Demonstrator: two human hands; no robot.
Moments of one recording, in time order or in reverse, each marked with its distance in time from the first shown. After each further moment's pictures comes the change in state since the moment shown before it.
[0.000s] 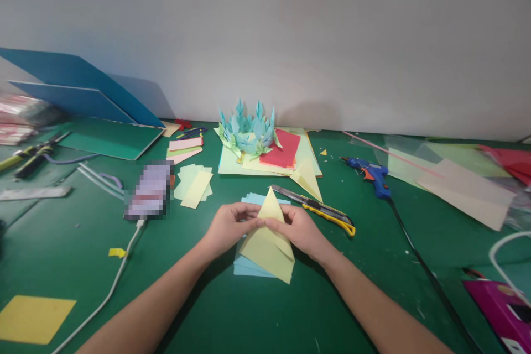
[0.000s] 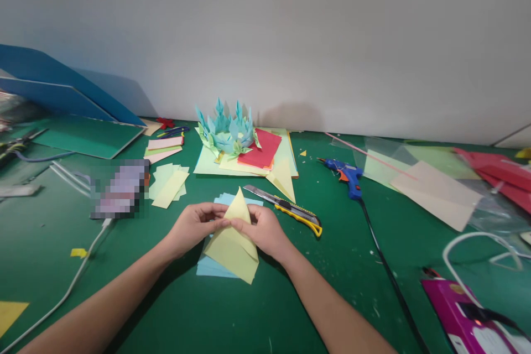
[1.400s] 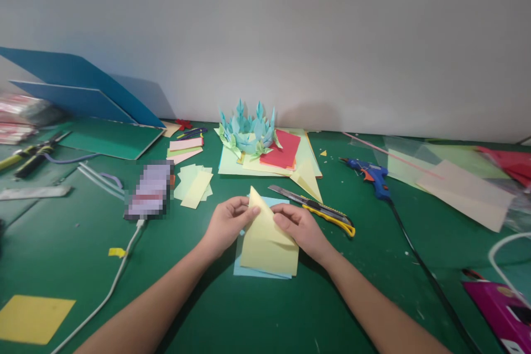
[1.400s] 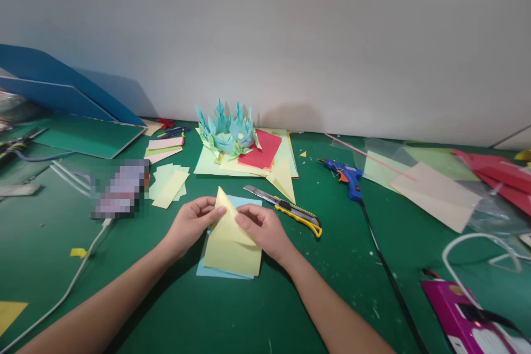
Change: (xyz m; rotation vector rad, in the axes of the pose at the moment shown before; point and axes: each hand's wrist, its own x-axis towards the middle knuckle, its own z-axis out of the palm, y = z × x) left_hand -0.002 0.006 0.003 -0.171 0.096 -0.037; right_hand -0.004 0.005 -0.005 -0.069 -0.013 -0.181
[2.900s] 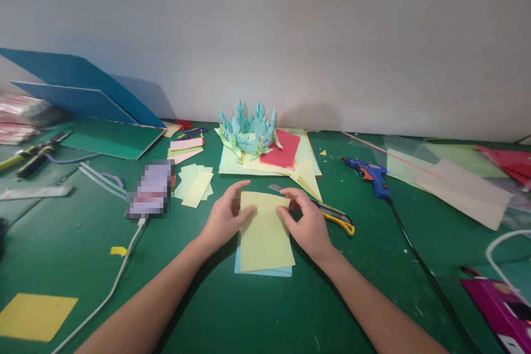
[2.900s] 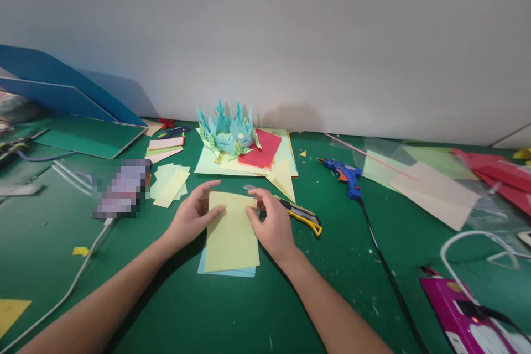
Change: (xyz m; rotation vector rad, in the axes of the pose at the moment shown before) left_hand 0.015 -0.012 -0.019 0.458 -0.020 0.339; right_hand 0.003 0.006 -0.005 -0.727 0.470 -0.417
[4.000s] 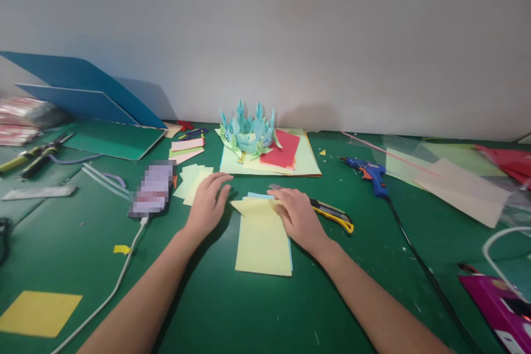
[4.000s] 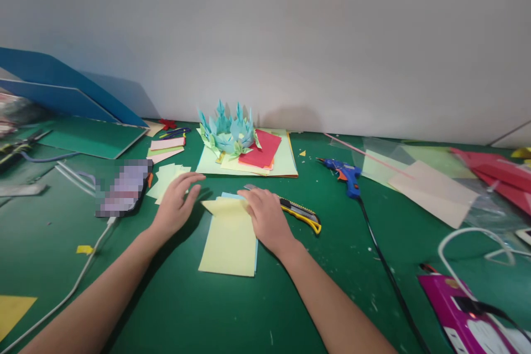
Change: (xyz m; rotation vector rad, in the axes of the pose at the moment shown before) left_hand 0.012 -0.012 -0.037 0.646 0.272 0.335; right_hand 0.007 0.007 0.003 -0.255 -0.197 -0.294
